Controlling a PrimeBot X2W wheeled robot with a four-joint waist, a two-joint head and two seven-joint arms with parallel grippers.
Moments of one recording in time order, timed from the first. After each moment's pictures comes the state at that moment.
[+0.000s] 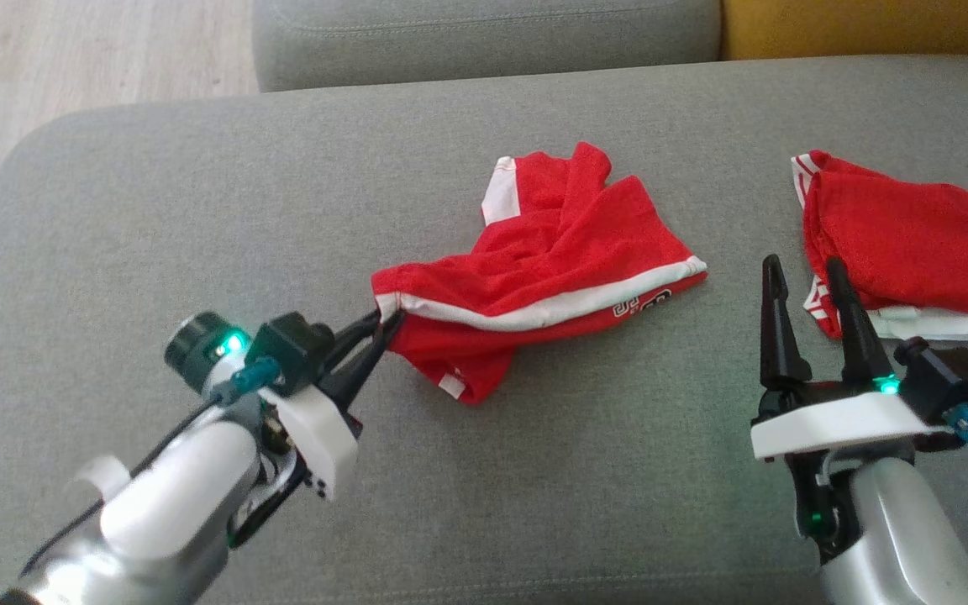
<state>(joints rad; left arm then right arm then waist) -0.58 0.44 -1.02 0.41 -0.53 -0.06 -0.26 -0.19 -0.05 0.06 0.30 0.30 0.12 -0.25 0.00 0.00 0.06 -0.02</state>
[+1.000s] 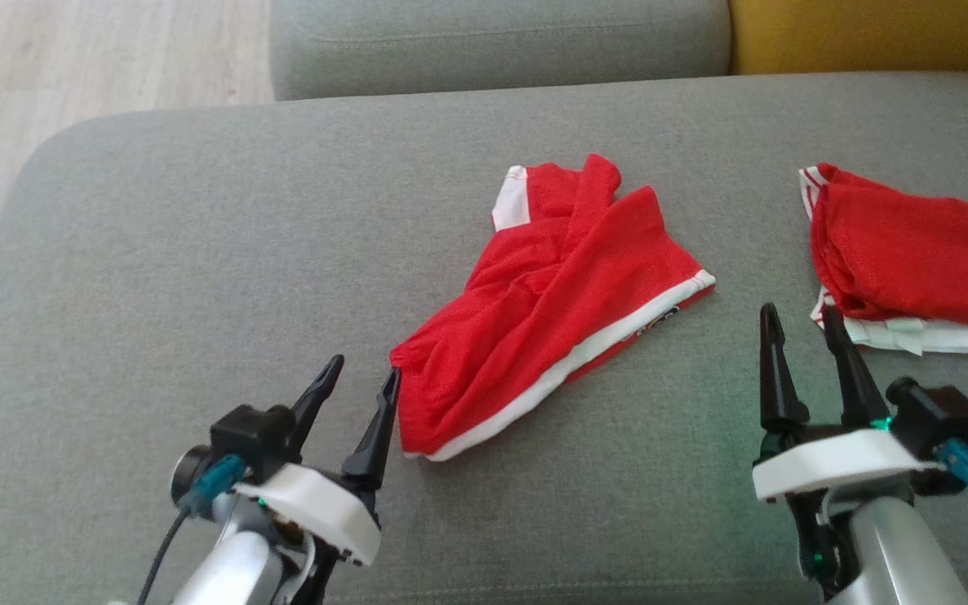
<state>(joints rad) -0.17 0.21 -0.55 0.31 -0.44 0.00 -0.26 -0.14 -0.05 0.05 0.35 0.28 0.12 -0.25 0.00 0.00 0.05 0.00</state>
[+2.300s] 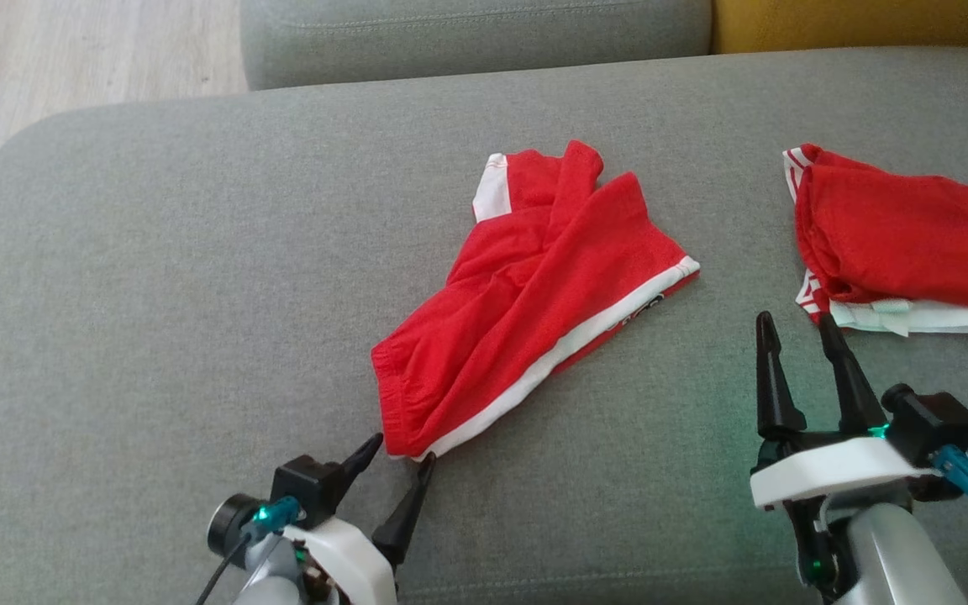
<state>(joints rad) -0.15 0.15 -0.58 0.52 -0.32 -0.12 -0.25 -0.11 -0.05 0.05 0.34 0.26 0.12 -0.25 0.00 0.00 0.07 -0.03</state>
